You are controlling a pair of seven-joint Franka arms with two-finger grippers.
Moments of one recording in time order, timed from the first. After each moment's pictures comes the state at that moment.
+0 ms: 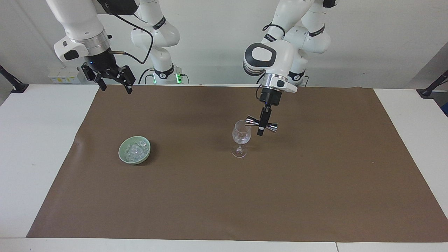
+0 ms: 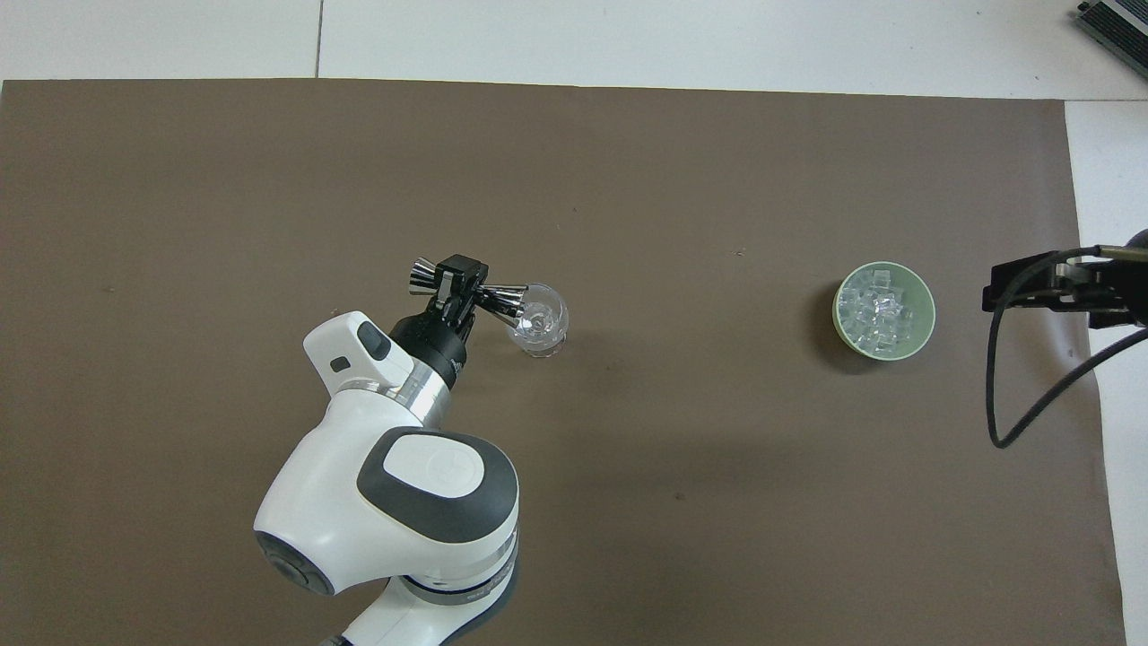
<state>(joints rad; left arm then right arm) -0.53 0.14 -0.25 -1.98 -1.89 3.48 0.09 0.08 -0.06 -0.08 -1.61 -0.01 1.57 0.17</state>
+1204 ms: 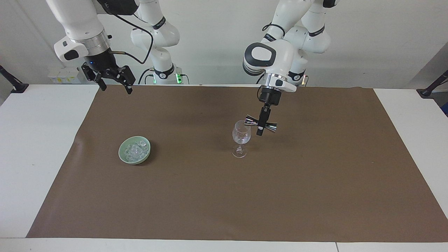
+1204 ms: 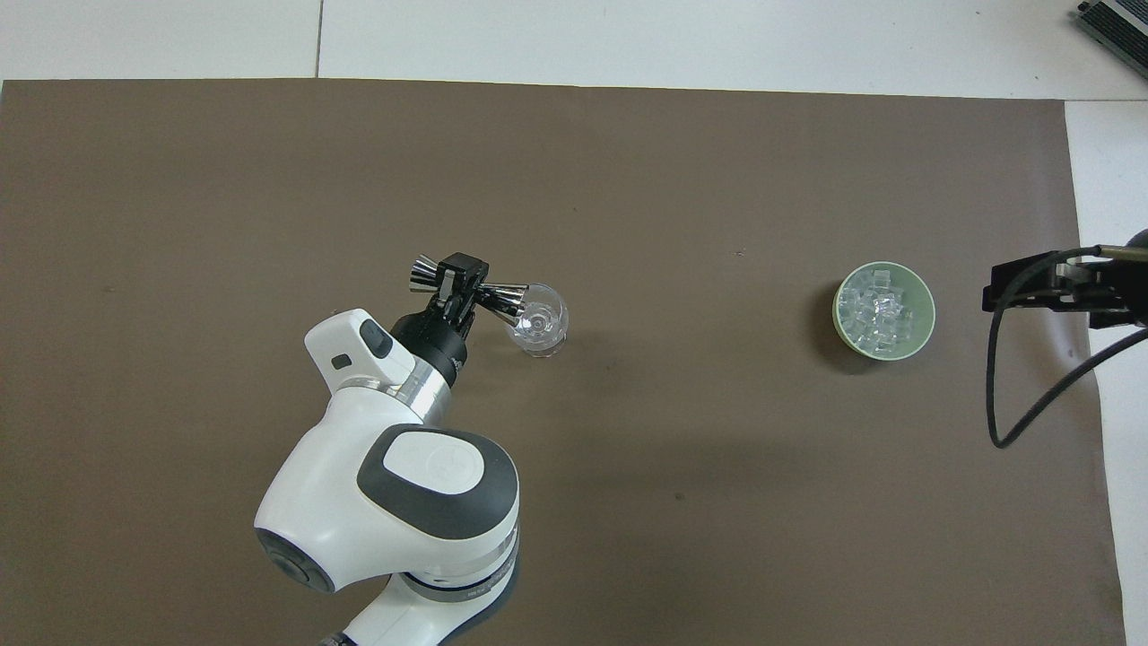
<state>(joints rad) -0.53 0.15 -0.25 -1.98 -1.89 3.48 0.10 0.08 -0.06 -0.08 -1.61 -0.01 1.57 0.17</state>
